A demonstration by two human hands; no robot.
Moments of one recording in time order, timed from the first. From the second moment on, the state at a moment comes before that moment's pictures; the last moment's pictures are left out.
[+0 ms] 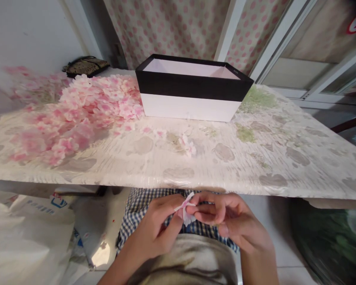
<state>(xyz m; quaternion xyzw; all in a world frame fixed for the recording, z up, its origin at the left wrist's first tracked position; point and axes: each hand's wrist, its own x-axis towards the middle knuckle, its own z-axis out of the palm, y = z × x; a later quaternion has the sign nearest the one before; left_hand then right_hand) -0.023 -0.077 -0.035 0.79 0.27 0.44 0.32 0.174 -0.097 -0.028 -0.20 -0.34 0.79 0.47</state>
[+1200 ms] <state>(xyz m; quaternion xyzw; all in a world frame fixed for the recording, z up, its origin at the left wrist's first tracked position) -0.022 -0.093 -0.022 0.79 0.31 0.35 0.40 0.150 -0.112 -0.015 -0.39 -0.58 0.49 0.52</state>
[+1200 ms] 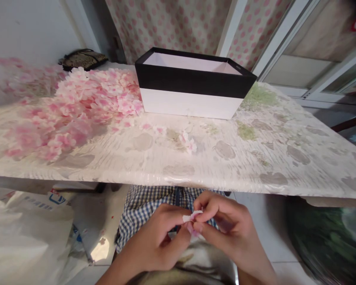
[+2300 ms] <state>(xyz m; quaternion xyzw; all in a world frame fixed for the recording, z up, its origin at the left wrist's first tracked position) -0.027 -0.094 -0.020 0.81 0.39 0.25 0.35 0.154 -0.117 -0.021 -0.41 -0.67 0.33 0.52</state>
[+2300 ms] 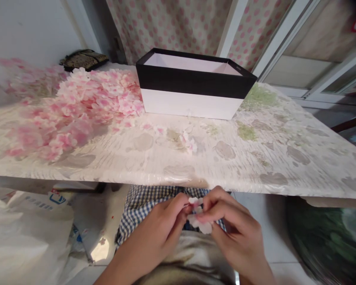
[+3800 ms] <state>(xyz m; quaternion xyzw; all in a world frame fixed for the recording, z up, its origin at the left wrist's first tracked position) -0.007 0.003 0.011 0.80 0.48 0.33 0.13 0.176 -0.110 -0.030 -0.37 -0.69 0.33 0.53</state>
